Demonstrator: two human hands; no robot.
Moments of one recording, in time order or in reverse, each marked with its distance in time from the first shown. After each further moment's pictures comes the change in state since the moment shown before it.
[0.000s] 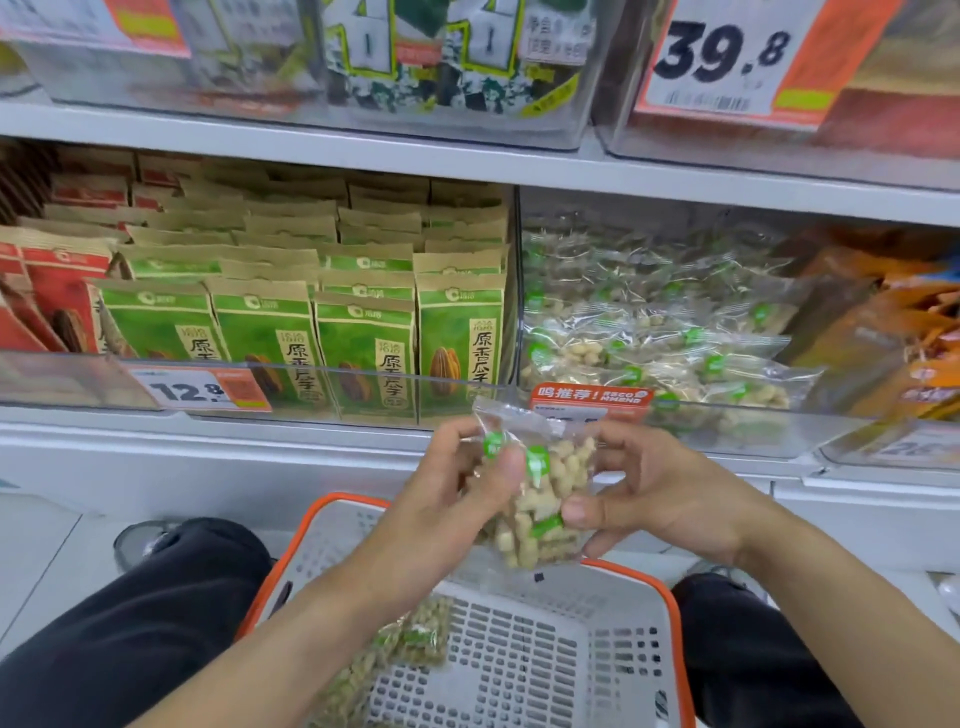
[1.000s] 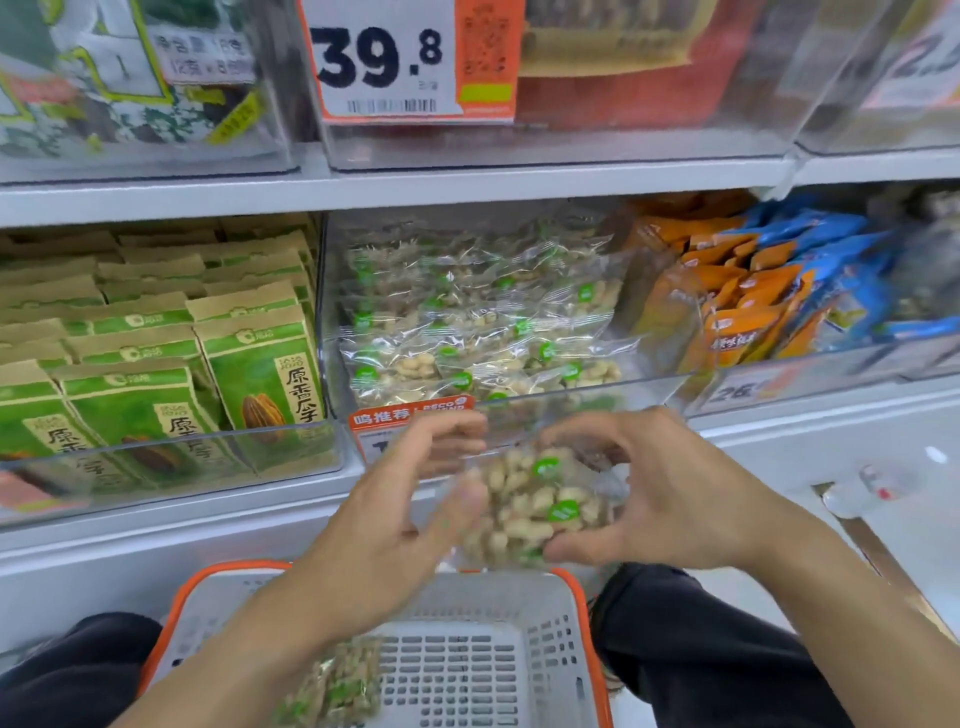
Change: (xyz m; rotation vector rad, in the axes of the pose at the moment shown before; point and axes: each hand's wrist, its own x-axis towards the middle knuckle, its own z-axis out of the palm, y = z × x) left_hand 0.056 -0.005 0.066 0.443 -0.184 0.353; right_hand -0.083 0.009 -0.074 -0.808 0.353 -0.318
